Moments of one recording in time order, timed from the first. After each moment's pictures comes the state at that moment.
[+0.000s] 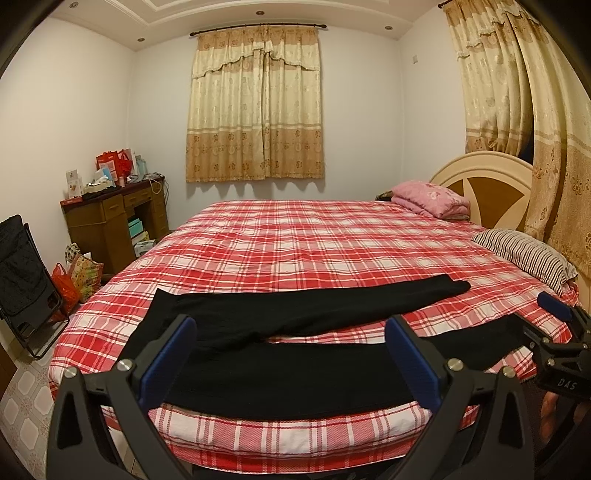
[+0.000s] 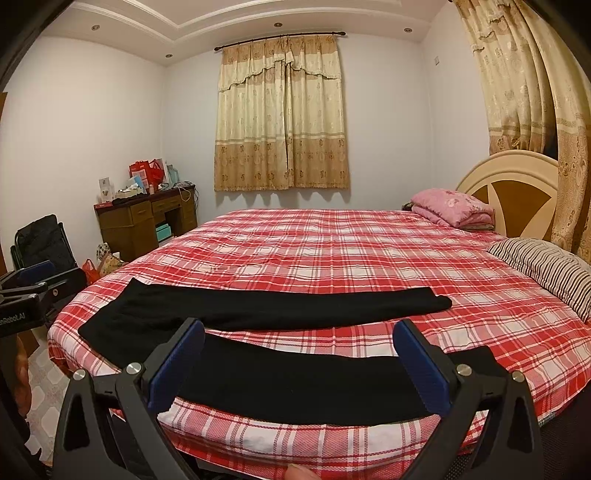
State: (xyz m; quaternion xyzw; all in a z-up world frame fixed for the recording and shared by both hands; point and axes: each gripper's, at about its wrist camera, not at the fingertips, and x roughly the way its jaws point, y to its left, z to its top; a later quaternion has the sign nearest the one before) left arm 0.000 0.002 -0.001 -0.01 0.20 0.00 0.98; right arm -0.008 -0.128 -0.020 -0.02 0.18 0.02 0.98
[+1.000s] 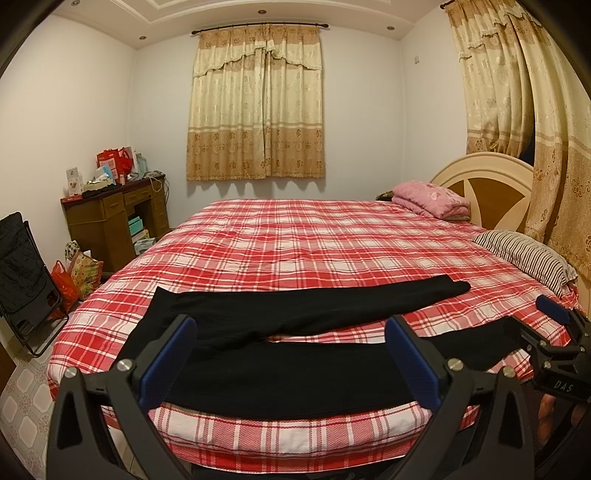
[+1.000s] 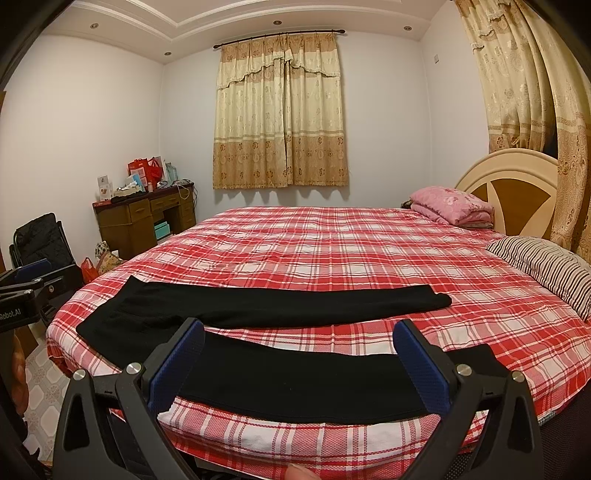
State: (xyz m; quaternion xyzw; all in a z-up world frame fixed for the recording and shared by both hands) left arm 0.000 0.004 -0.001 -0.01 0.20 0.00 0.98; right arm -0.006 -0.130 -0.022 -0.02 0.19 0.01 0.98
